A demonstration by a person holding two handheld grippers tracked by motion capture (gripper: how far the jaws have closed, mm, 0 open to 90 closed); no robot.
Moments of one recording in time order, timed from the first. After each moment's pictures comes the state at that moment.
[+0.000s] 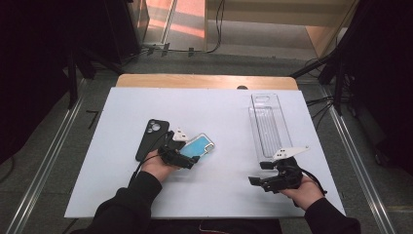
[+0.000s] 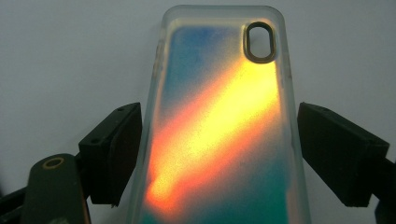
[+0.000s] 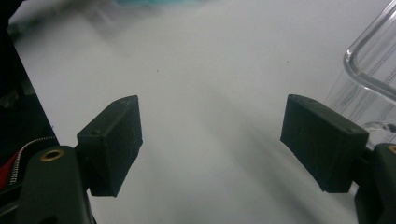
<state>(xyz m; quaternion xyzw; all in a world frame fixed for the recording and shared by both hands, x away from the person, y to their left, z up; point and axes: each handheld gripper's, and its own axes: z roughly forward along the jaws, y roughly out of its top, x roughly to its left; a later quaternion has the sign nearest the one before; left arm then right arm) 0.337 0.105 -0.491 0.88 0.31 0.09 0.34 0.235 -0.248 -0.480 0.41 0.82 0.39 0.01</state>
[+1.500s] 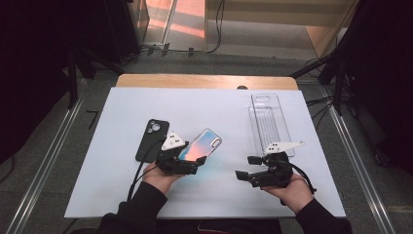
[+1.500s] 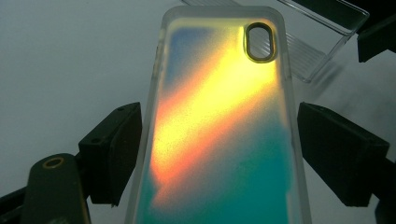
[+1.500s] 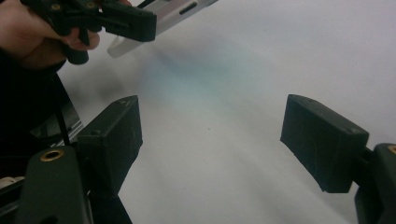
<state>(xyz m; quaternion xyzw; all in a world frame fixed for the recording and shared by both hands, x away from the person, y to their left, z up) 0.283 0.100 -0.460 0.81 0.35 0.10 0.46 0.235 -0.211 -0.447 0.42 0.79 0.44 0.00</state>
